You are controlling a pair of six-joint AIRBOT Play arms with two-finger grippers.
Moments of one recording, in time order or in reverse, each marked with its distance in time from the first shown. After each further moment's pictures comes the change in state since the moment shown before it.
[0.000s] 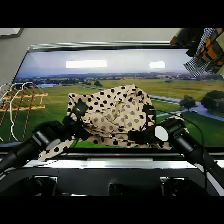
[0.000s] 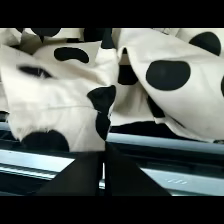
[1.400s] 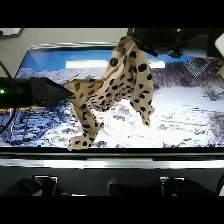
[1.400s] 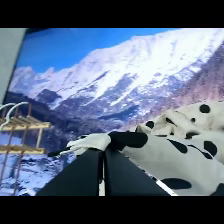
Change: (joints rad) left arm 0.200 -0.006 0.927 -0.650 -0.653 -0.302; right arm 0.000 -0.316 1.308 -0.207 0.152 0.041
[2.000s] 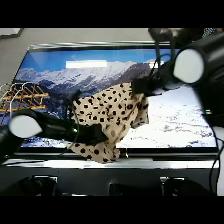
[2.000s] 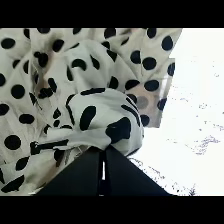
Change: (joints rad) left arm -0.241 0.000 -0.596 -0.169 0.274 -0.141; right arm 0.000 0.020 -0.328 -0.111 0.312 -0.270
